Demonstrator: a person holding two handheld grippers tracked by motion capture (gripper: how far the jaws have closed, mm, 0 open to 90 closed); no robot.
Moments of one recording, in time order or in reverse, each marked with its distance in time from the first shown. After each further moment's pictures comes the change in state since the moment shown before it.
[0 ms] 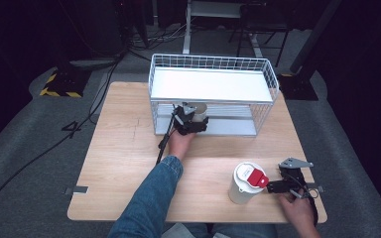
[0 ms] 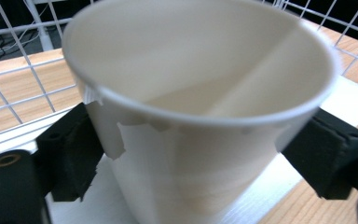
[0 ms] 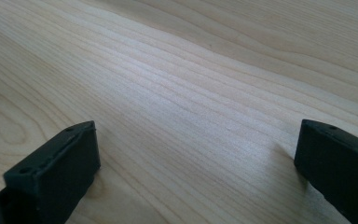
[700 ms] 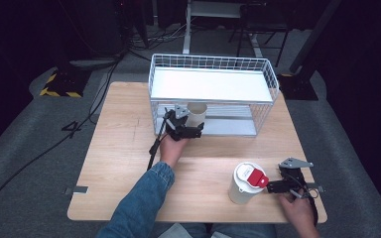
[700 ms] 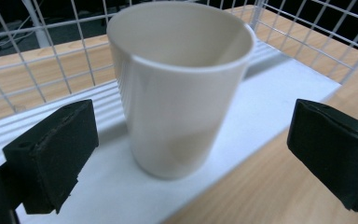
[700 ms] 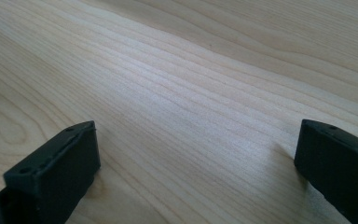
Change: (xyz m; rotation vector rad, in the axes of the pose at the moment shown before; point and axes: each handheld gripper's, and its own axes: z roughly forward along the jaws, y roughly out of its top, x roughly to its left) left arm -0.002 -0.005 -0.051 0.030 -0.021 -0.014; right arm 0.000 0.000 0.000 0.000 0.000 0.000
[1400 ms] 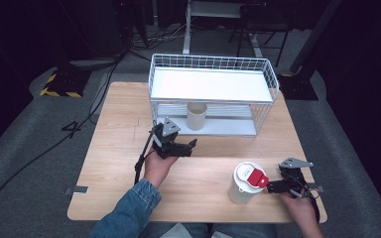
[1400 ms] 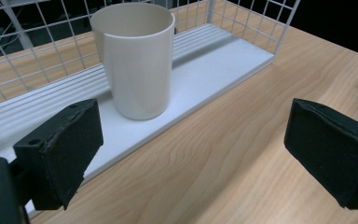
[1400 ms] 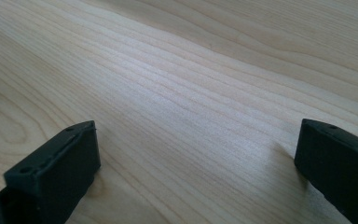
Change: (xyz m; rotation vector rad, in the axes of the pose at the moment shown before) left arm -0.023 -0.012 -0.085 0.016 -0.063 0.066; right arm 0.000 0.000 0.000 0.002 0.000 -0.001
